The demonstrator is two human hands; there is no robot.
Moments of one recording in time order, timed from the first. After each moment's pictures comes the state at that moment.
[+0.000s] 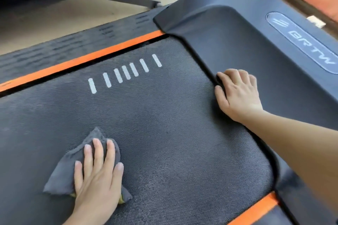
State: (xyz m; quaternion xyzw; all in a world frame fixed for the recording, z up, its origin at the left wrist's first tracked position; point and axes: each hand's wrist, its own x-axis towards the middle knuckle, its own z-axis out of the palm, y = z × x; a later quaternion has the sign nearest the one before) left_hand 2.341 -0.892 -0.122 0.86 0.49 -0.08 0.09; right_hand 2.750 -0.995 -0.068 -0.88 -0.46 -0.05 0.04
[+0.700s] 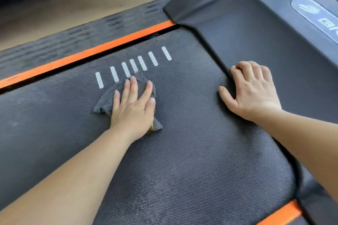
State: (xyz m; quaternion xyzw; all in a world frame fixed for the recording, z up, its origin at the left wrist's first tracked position) left_hand 2.482 -0.809 -0.090 0.88 0.42 -0.08 0.19; right_hand 2.751 -0.987 -0.078 -0.87 -0.50 -0.07 -0.01
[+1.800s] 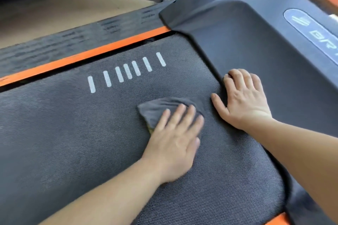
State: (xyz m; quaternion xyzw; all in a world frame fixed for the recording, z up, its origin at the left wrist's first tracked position) left_hand 2.522 -0.902 -0.080 0.97 0.18 -0.07 0.14; right_hand 2.753 -0.983 -0.080 -0.87 -0.49 -0.06 -0.06
